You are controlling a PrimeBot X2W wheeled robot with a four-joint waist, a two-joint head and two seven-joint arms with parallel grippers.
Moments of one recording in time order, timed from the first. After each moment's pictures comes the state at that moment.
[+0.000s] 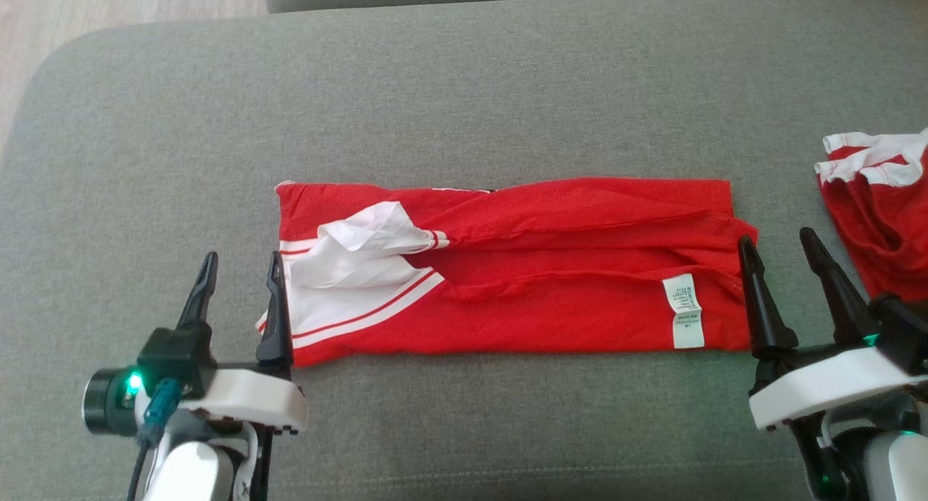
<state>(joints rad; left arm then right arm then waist) -0.03 0.17 -0.25 0.04 -0.17 0.20 -0.18 0.06 -0.11 0.00 -0.18 0.22 0.12 0.13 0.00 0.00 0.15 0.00</state>
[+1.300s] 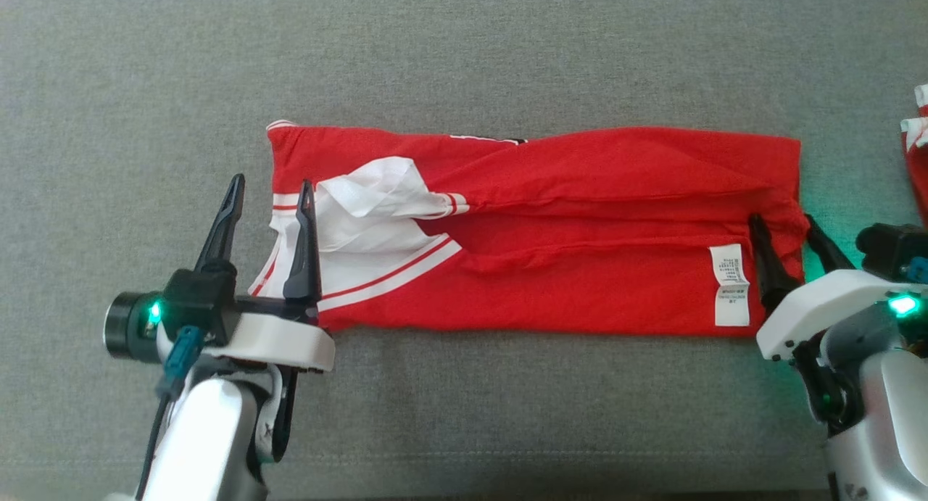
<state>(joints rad) -0.19 0.16 -0.31 0.06 -0.16 0.18 -0.23 -0.22 -0.15 -0.04 0.28 0.27 0.12 0.22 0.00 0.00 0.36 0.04</state>
